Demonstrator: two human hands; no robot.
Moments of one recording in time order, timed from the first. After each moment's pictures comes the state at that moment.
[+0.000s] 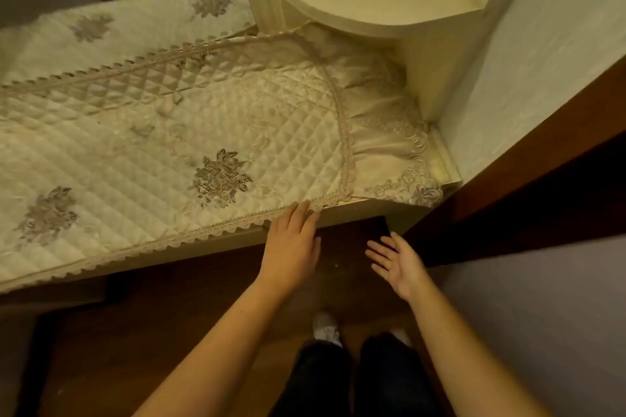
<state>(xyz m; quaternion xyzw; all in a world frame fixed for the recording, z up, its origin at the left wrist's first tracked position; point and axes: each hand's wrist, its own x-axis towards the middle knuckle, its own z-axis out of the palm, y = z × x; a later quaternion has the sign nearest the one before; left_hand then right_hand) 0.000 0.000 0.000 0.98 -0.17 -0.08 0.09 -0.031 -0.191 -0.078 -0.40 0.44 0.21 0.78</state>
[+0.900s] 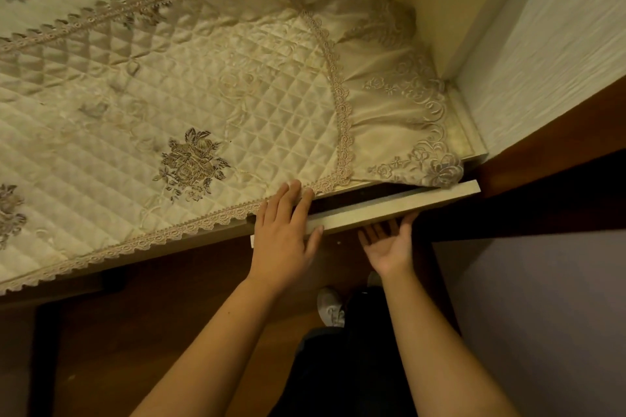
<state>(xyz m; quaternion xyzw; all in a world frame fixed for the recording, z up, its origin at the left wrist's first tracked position) 0.018 0.004 -0.047 0.98 -0.17 -0.09 0.12 -0.004 -0.165 -0.153 -0.17 0.49 0.02 0.85</state>
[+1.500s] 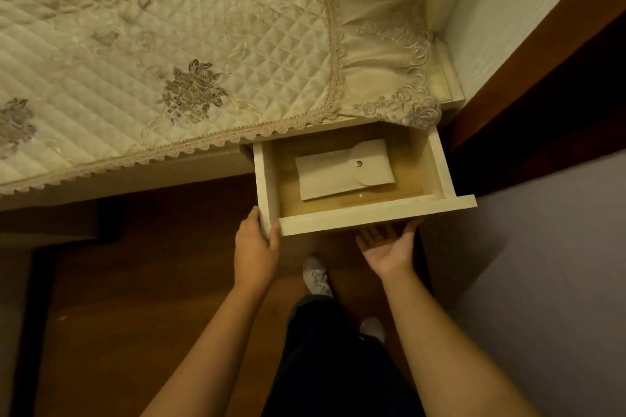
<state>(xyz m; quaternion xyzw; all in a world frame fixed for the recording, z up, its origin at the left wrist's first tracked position) -0.111 0.016 -0.064 0.92 0.20 -0.13 0.33 -0.117 -0.183 -0.137 -0.16 0.51 0.07 0.84</state>
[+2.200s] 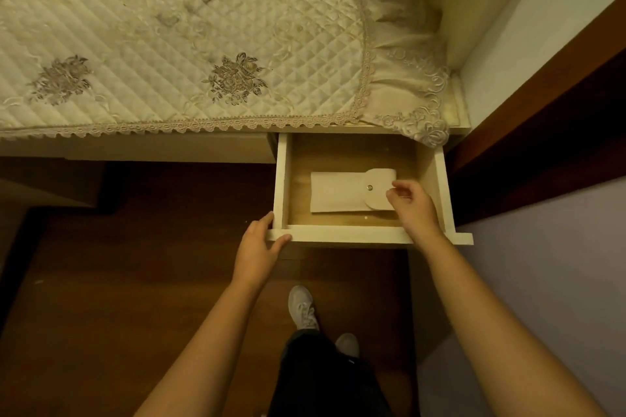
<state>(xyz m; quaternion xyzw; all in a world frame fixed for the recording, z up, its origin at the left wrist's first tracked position) -0.152 0.025 -0.054 0.89 0.20 -0.16 0.38 -0.081 -0.213 -0.047 -0.81 0.23 0.14 0.53</state>
